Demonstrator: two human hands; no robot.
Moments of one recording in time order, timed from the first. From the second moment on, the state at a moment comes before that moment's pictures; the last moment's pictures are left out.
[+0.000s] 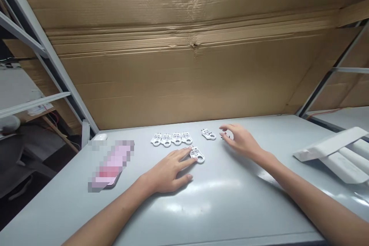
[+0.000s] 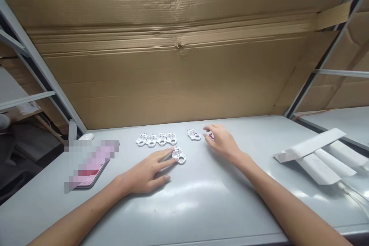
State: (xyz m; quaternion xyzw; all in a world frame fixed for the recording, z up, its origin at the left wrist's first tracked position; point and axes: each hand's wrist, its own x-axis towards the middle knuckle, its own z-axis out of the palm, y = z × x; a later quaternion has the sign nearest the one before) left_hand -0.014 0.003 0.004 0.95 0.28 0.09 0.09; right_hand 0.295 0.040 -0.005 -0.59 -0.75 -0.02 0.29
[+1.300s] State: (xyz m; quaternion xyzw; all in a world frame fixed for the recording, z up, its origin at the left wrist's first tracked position) left_hand -0.047 0.027 0.010 0.85 0.52 0.01 0.06; right_hand 0.243 0.013 -0.014 -0.45 -0.88 0.03 0.17
